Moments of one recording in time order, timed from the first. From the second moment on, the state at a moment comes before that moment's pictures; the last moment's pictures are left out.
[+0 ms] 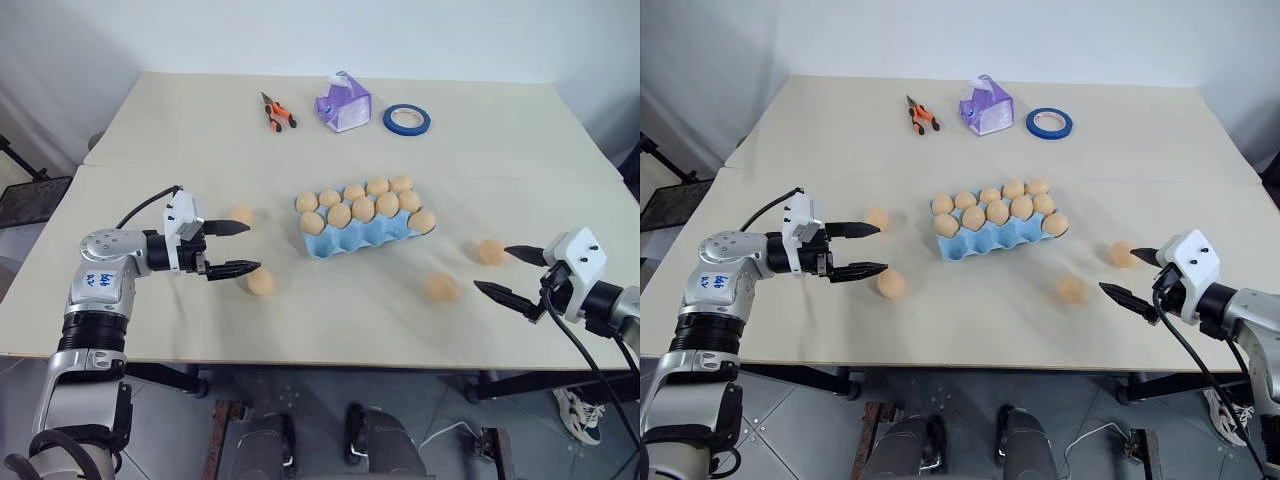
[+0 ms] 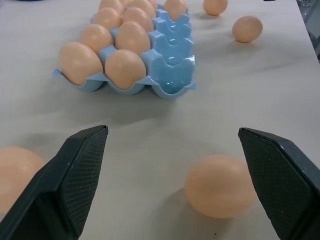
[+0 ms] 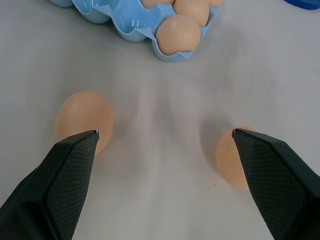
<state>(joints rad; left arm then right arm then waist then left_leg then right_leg) -0.66 0.65 0.08 0.49 -0.28 0.14 -1.31 -0.09 -0.87 -0.33 -0.08 0.38 0.35 0.94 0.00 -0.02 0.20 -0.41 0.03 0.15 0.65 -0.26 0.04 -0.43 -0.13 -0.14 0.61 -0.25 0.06</state>
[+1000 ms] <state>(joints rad) -0.61 0.66 0.03 0.19 -0.44 0.34 -1.44 -0.23 -0.66 -0.37 -0.07 0.37 0.54 0.51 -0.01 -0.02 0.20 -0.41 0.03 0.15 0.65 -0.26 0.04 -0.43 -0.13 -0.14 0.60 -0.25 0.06</state>
